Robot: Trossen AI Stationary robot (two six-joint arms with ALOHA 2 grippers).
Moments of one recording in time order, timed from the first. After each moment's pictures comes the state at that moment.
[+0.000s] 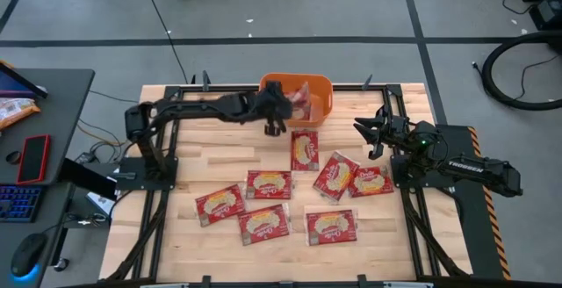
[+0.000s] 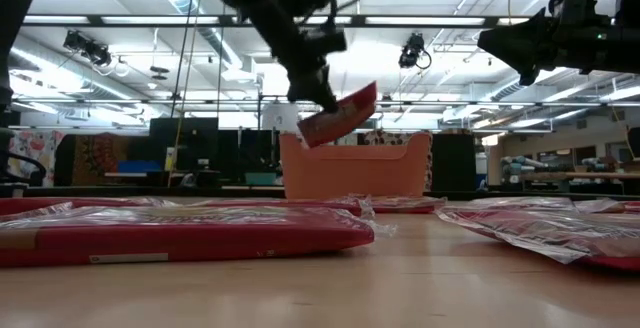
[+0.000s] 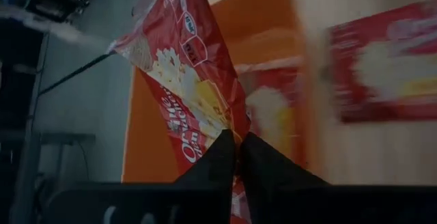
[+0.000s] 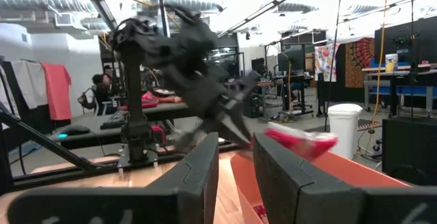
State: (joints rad) left arm 0.31 1.80 1.36 -0.27 -0.32 0.67; right arm -0.41 0.18 0.01 0.44 -0.09 0.09
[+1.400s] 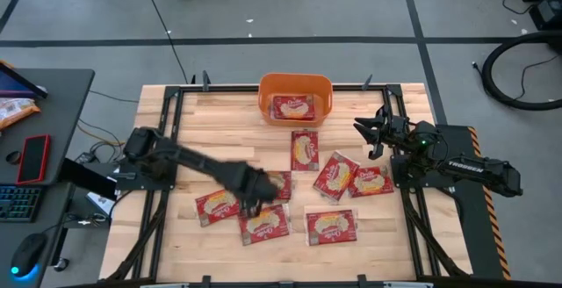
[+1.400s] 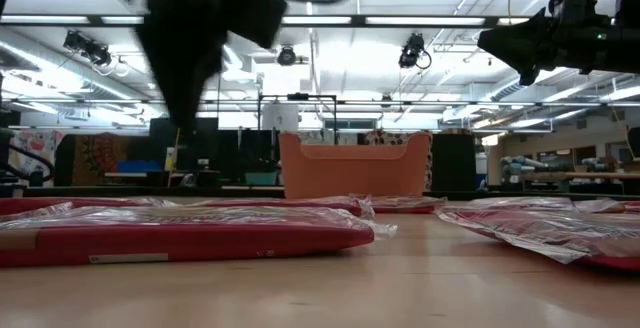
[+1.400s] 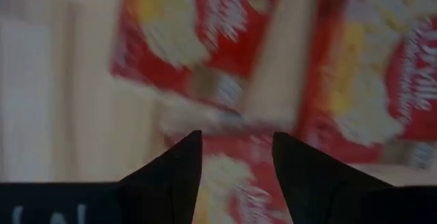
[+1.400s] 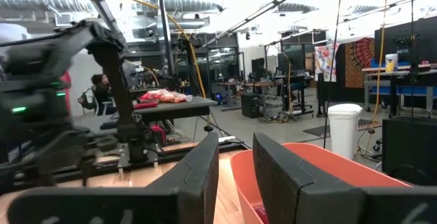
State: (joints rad) left arm -0.33 1.85 1.43 -1.11 -0.09 -0.61; right arm -0.41 0.18 0.01 0.44 -0.09 0.09
